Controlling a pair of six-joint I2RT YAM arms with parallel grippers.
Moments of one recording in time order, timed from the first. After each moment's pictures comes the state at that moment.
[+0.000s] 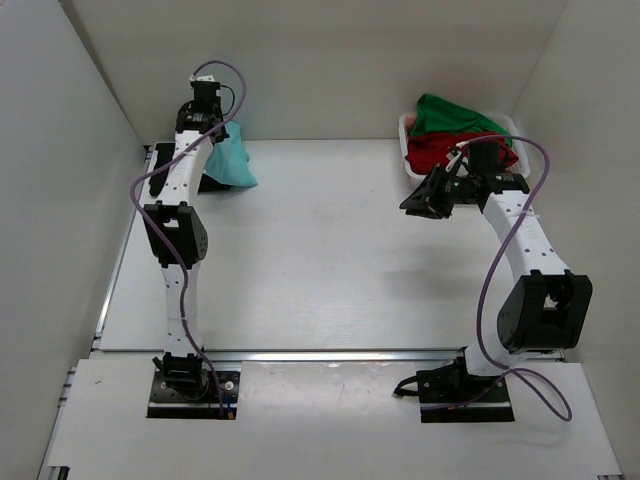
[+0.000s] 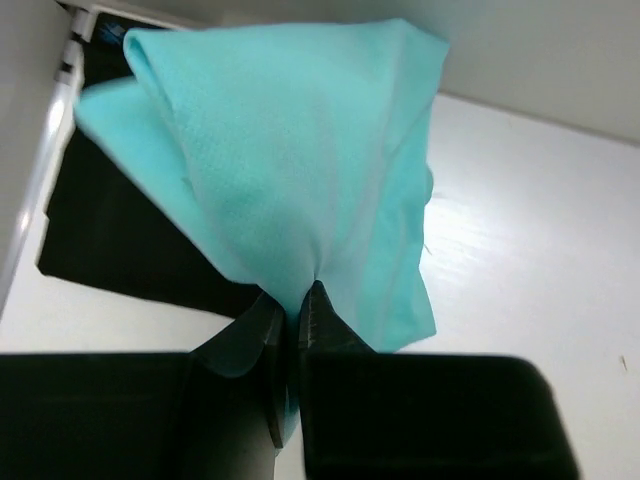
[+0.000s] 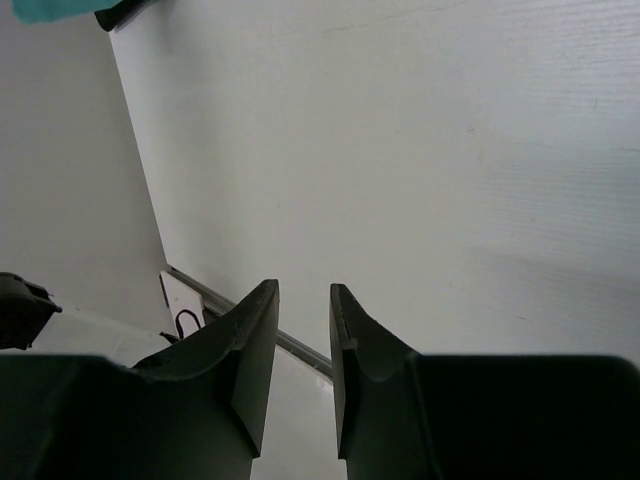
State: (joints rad) left arm -0.09 2.39 2.47 -0.77 -0.33 -0.18; right arm 0.00 1.51 1.34 -0.73 -0.65 0.52
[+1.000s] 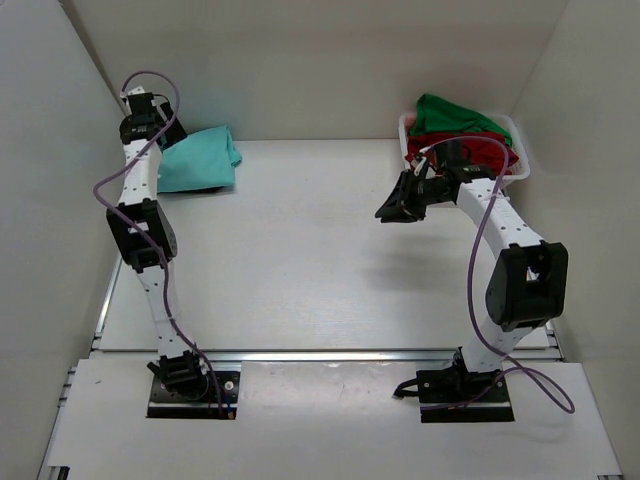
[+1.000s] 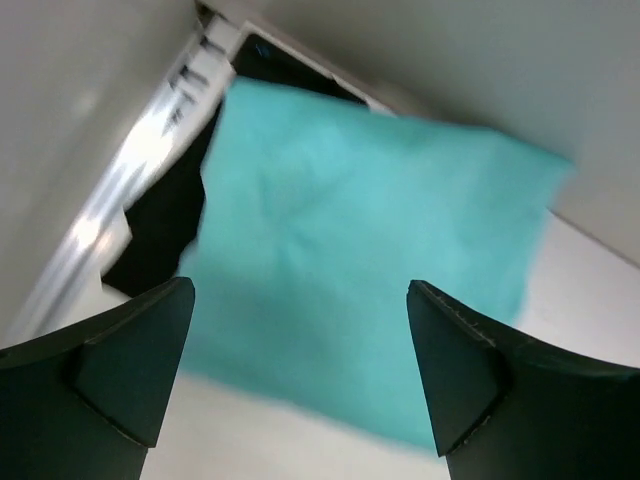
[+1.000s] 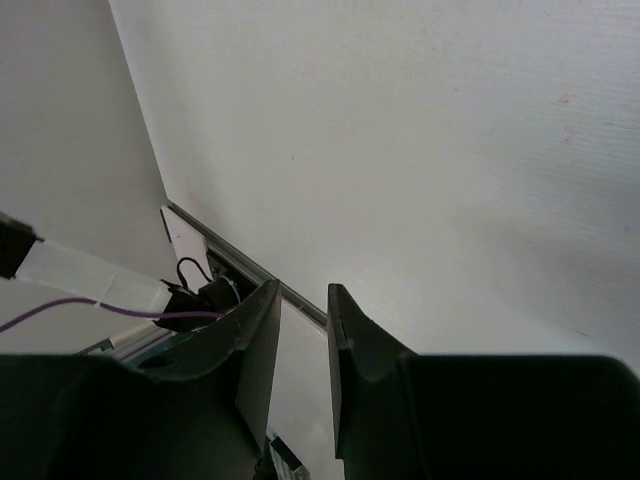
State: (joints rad) left arm 0.20 2.46 2.42 -0.55 -0.19 -0.28; right arm 0.13 1.69 1.44 -0.77 -0.73 0.51
